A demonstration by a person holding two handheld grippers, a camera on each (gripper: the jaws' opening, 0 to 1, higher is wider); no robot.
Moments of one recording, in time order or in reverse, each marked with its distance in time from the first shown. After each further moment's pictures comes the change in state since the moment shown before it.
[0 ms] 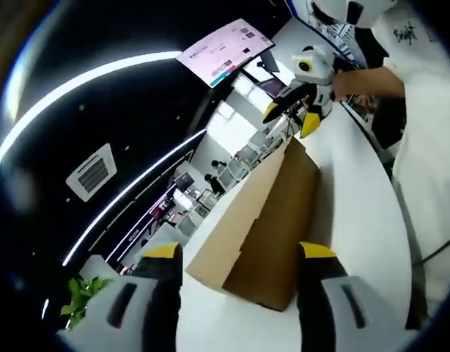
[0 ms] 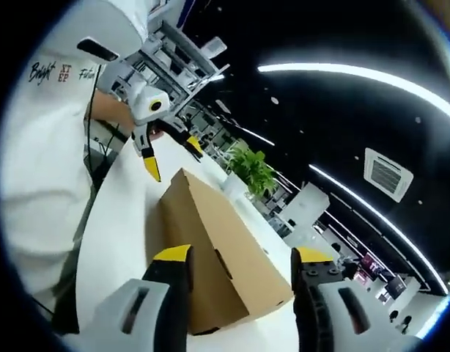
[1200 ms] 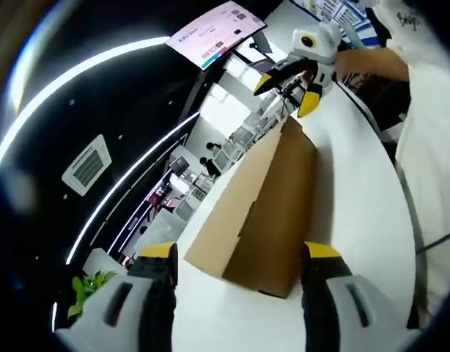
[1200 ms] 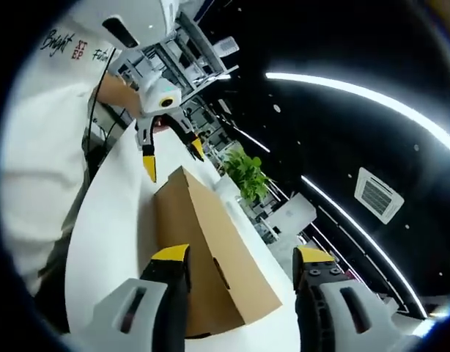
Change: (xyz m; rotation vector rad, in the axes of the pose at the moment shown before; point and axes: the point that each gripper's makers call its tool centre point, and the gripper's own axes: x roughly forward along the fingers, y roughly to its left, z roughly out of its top) left arm 0.001 0.006 -0.016 0.066 0.107 -0.006; right arm 0.003 0.002 0.007 -0.130 0.012 -0.050
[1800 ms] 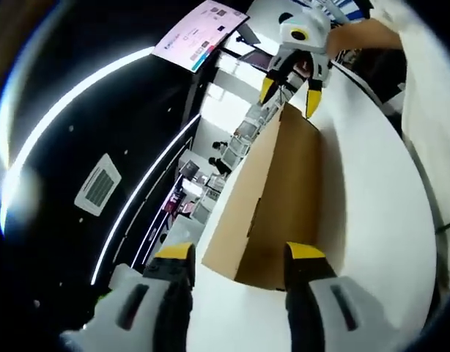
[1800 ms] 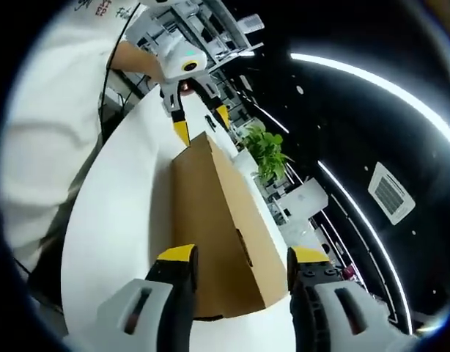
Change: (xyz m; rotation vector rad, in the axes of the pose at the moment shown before) left arm 0.011 0.001 0.000 0.112 0.030 0.047; right arm 0.007 0.020 -0.032 -0.089 0.112 0.095
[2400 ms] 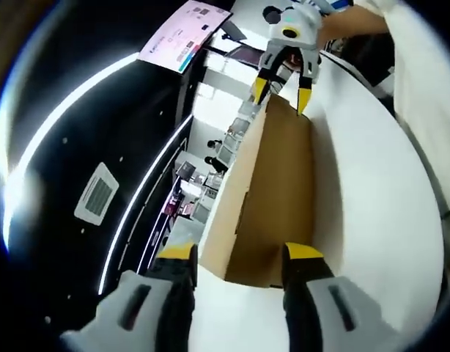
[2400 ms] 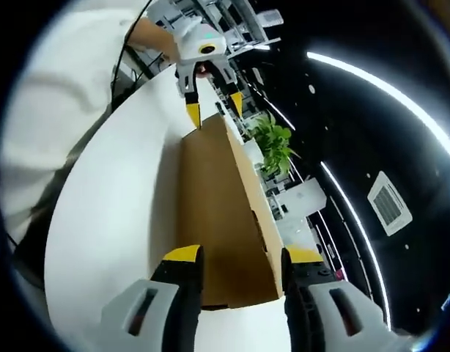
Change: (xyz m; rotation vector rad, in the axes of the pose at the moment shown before) left arm 0.006 -0.009 -0.011 0.065 0.037 -0.022; right arm 0.003 0.013 -0.037 -0.123 0.087 0.000
